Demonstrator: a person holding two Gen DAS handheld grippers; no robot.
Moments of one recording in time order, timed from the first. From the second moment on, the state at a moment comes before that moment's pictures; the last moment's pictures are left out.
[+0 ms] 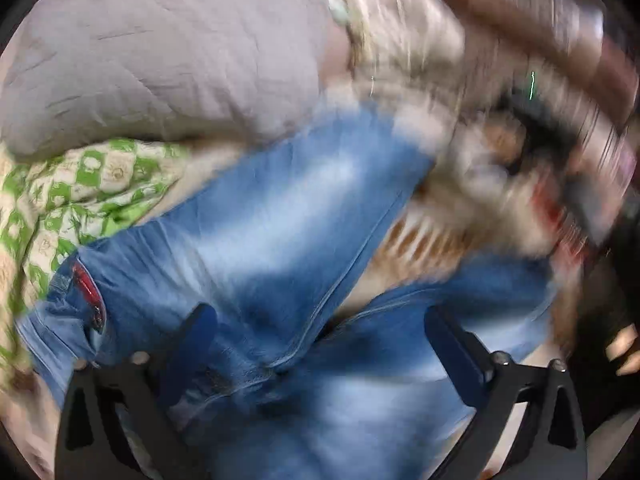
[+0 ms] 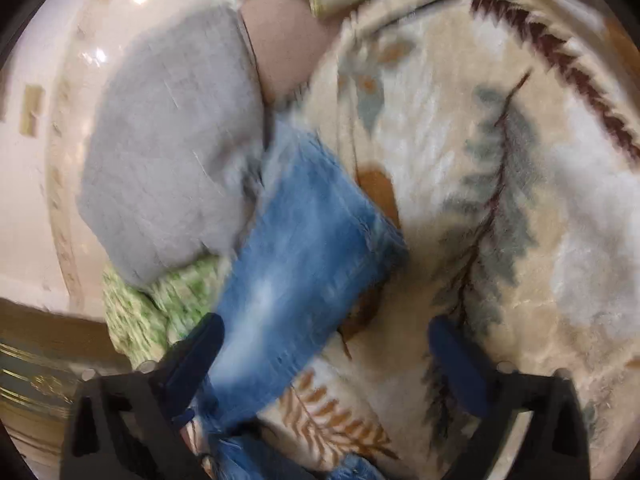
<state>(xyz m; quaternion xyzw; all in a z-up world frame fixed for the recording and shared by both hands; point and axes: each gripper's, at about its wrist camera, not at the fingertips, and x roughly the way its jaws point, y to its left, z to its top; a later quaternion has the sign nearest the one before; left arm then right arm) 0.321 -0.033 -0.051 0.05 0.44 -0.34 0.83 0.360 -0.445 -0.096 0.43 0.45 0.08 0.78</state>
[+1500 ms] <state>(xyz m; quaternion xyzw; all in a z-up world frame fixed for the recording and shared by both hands) 0.154 0.004 -0.157 -0.39 0.50 0.01 0.77 0.183 -0.405 -0.125 0.23 0.49 0.12 0.83</state>
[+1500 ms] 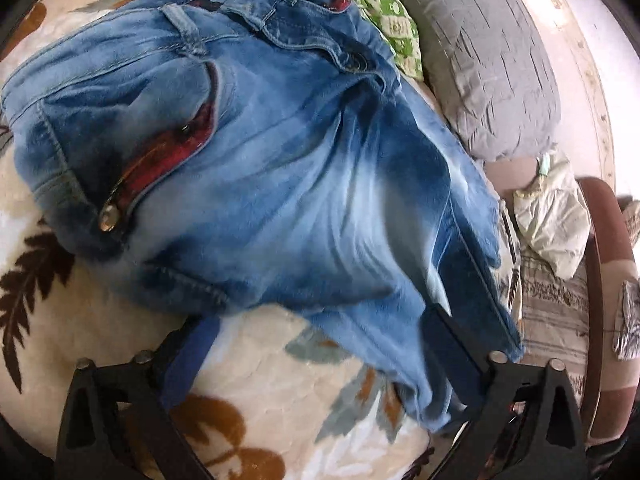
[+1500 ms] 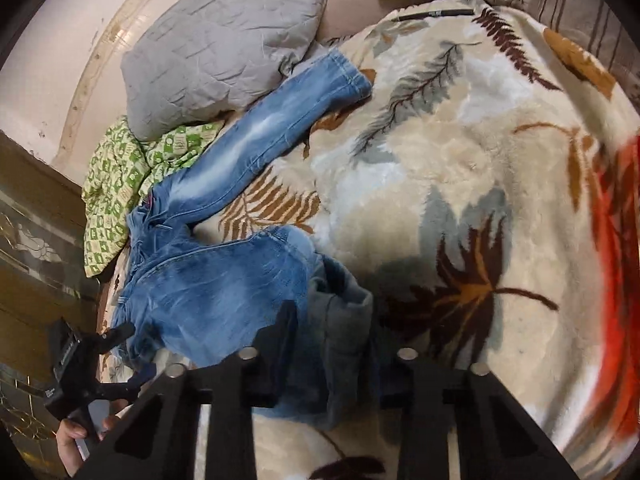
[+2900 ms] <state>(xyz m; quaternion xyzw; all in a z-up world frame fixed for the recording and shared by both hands) 0.083 0.002 -0.085 -0.24 0.45 -0.07 0.86 0.080 -0.457 -0.022 0.15 0.37 0.00 0.92</state>
